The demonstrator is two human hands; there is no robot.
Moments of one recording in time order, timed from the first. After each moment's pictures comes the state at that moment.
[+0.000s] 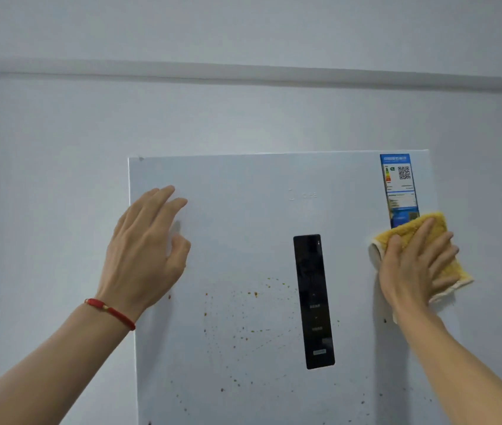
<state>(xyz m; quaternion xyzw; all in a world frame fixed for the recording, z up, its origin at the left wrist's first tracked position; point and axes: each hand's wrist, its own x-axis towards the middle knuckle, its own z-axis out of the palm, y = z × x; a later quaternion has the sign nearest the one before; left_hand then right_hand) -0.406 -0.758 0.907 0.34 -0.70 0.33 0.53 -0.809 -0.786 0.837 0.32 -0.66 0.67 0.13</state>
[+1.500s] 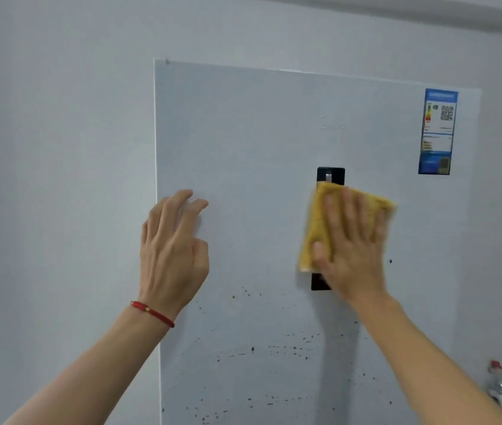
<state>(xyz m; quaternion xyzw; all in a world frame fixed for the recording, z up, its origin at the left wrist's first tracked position) -0.415 -0.752 0.781 0.39 -0.66 0.26 0.59 -0.728 -0.784 0.756 0.59 -0.53 0.41 0.44</state>
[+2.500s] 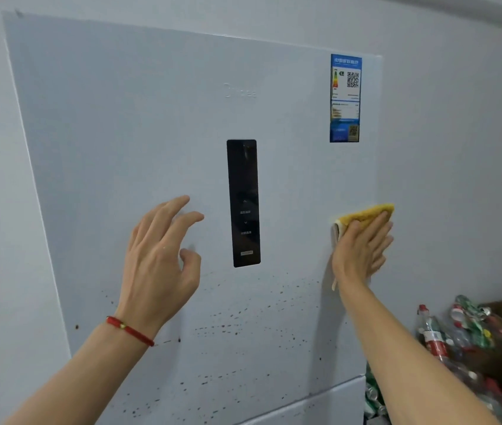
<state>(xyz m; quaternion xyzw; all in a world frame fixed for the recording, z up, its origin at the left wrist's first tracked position) -0.511 -0.733 0.753 0.32 -0.75 0.20 0.54 -0.842 -0.772 0.709 0.26 -0.67 0.70 0.01</state>
